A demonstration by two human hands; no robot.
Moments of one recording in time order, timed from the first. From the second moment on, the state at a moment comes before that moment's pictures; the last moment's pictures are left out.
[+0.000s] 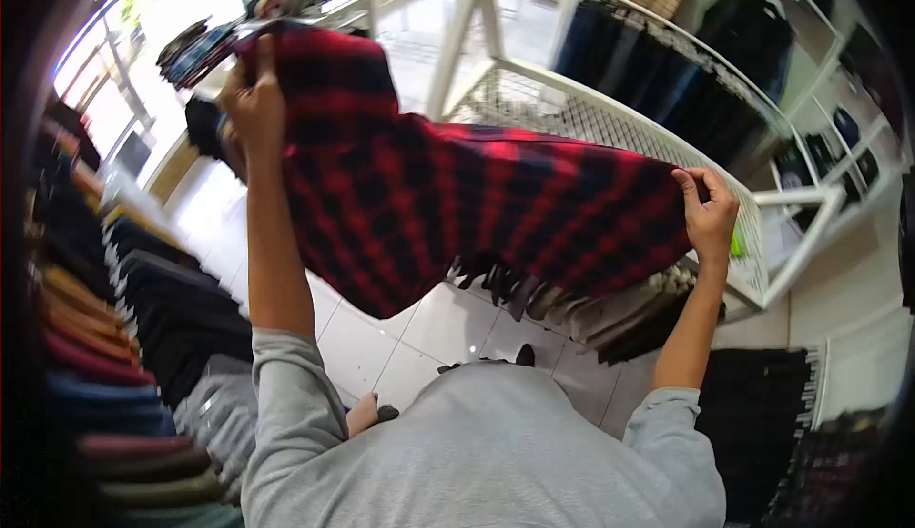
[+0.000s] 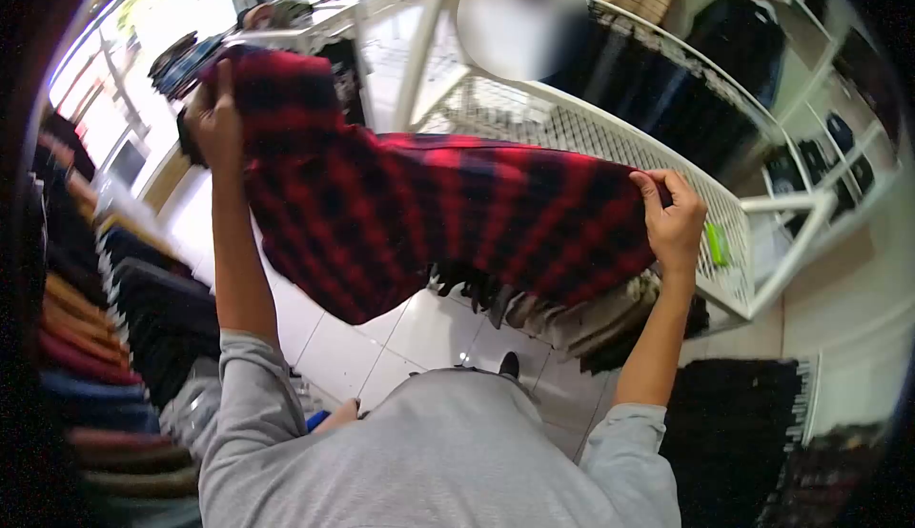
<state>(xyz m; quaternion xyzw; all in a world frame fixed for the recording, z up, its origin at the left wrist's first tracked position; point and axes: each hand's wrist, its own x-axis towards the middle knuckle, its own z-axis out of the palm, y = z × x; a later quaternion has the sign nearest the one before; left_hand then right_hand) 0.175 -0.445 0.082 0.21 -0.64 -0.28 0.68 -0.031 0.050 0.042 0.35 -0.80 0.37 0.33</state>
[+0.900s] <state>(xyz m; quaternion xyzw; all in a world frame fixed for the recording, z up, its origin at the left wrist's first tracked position) -0.034 -0.261 0.145 0.02 -0.48 -0.06 0.87 -0.055 0.212 0.024 0.05 -0.74 0.27 0.61</state>
